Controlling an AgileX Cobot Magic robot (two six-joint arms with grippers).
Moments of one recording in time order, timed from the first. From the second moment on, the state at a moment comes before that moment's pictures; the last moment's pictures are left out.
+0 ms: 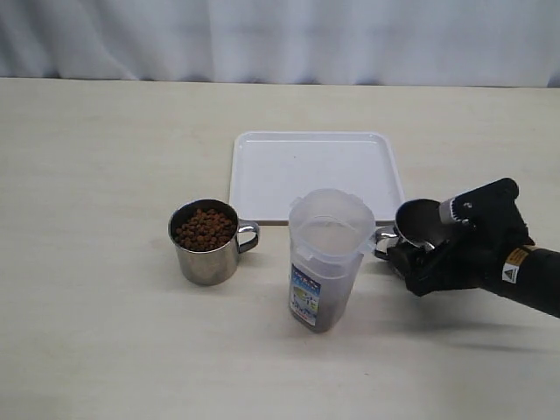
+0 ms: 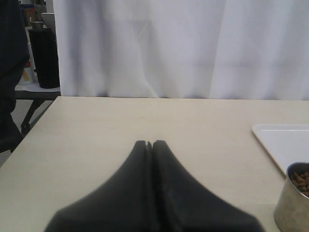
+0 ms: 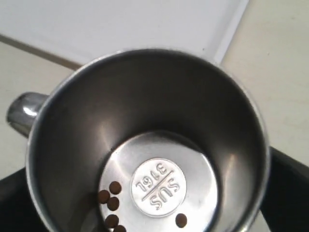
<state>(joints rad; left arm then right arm) -0.19 0.00 0.00 0.10 0.21 -0.10 0.21 1.81 -0.35 -0.44 -0.72 0.12</state>
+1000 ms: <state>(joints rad) -0.19 0.00 0.00 0.10 0.21 -0.10 0.21 0.36 0.00 -0.48 -0.14 0.45</state>
